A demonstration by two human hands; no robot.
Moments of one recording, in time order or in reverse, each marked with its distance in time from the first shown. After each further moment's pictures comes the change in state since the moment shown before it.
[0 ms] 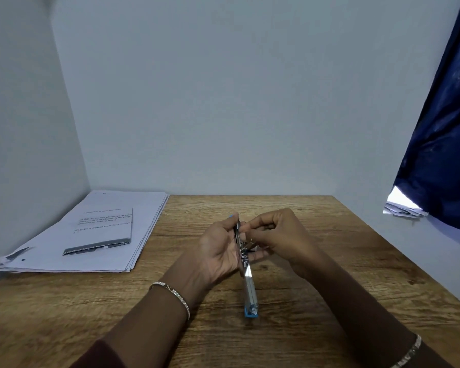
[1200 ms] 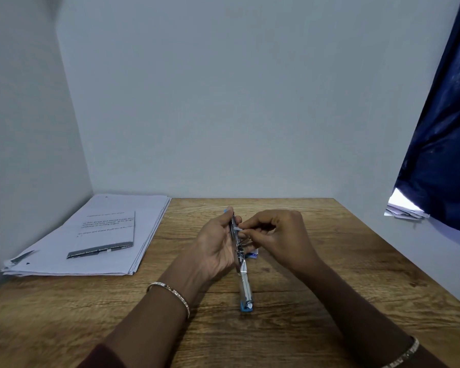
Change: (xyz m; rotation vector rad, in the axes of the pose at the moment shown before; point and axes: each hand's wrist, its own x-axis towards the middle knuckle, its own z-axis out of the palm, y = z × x) left_hand 0.006 0.010 -0.003 -0.016 0.080 0.127; right_hand 0.001 0.001 0.002 -0.407 0.124 -0.483
